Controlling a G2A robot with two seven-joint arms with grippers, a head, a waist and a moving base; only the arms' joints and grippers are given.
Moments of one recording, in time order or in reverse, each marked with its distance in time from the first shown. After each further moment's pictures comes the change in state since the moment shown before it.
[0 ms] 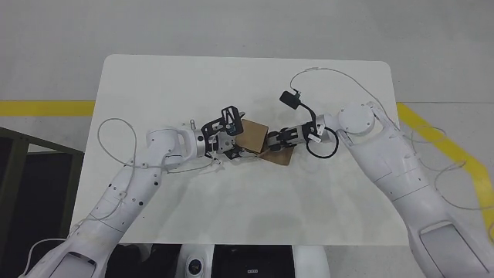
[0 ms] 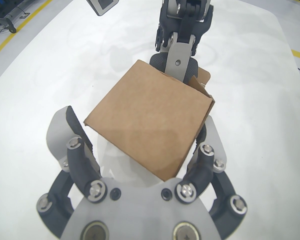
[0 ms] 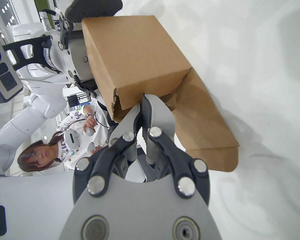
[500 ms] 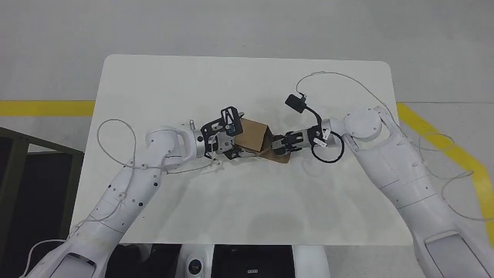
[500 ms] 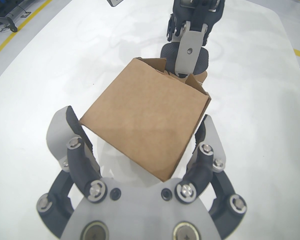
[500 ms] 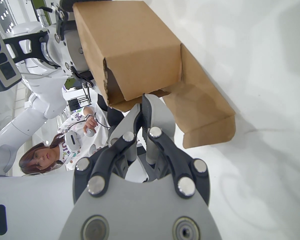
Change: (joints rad) left arm 0.008 0.000 -0.007 -0.006 0.010 0.000 -0.002; right arm -0.068 0.032 0.059 -0.086 -0.026 0.048 0.014
